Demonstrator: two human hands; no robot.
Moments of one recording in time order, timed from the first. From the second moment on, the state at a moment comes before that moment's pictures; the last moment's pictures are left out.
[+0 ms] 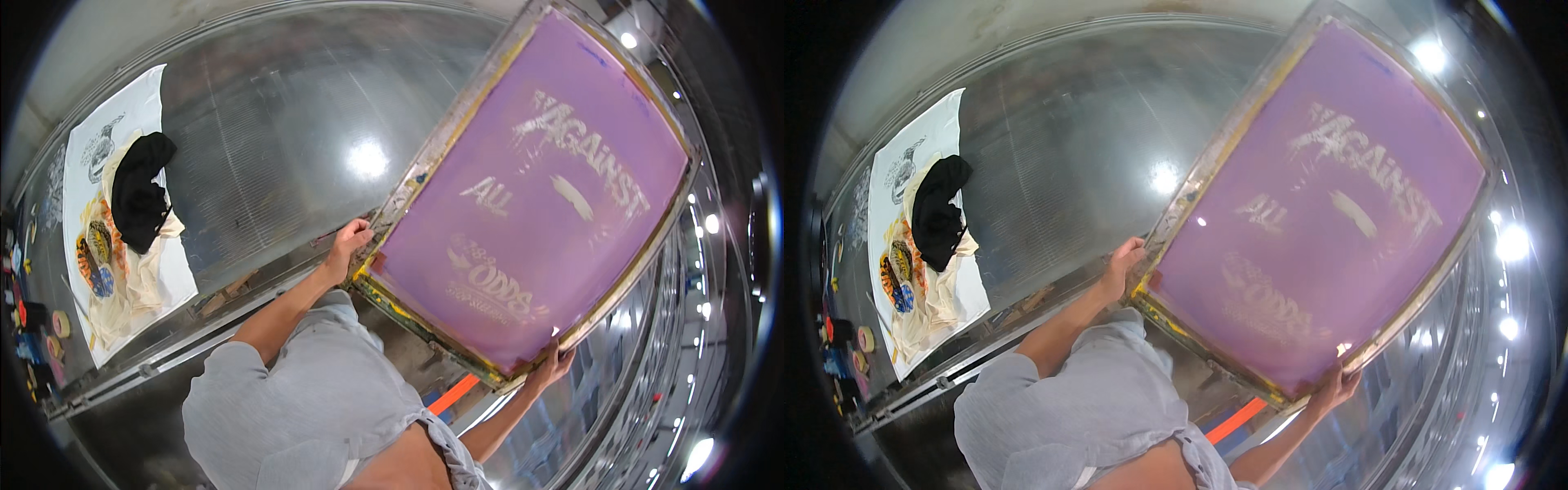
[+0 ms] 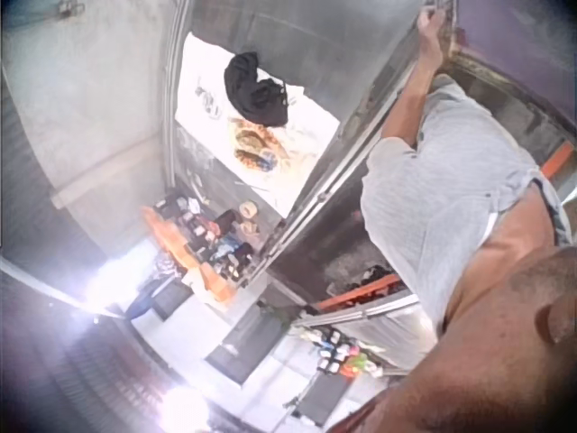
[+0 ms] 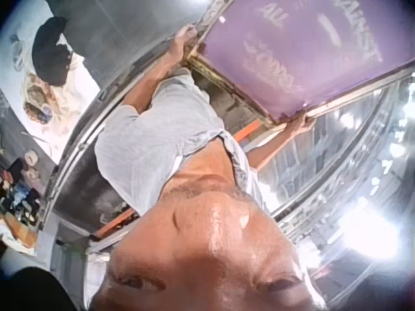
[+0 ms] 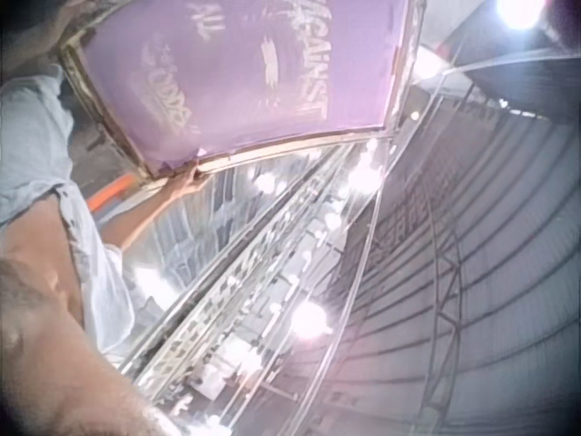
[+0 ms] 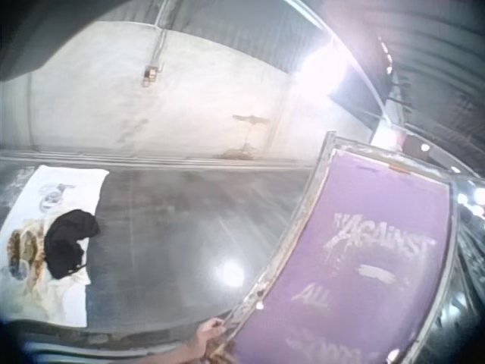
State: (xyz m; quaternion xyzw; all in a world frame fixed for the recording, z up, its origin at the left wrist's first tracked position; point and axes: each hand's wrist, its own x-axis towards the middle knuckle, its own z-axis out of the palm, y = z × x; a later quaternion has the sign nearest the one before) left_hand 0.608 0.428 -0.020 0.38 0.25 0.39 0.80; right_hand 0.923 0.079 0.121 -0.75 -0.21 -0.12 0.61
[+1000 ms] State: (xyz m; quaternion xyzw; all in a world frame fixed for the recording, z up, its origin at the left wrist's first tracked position) left_hand 0.762 0.521 -0.094 0.32 0.84 0.43 0.12; right_hand 1.192 0.726 -0.077 -0.66 -0.66 0.16 0.32
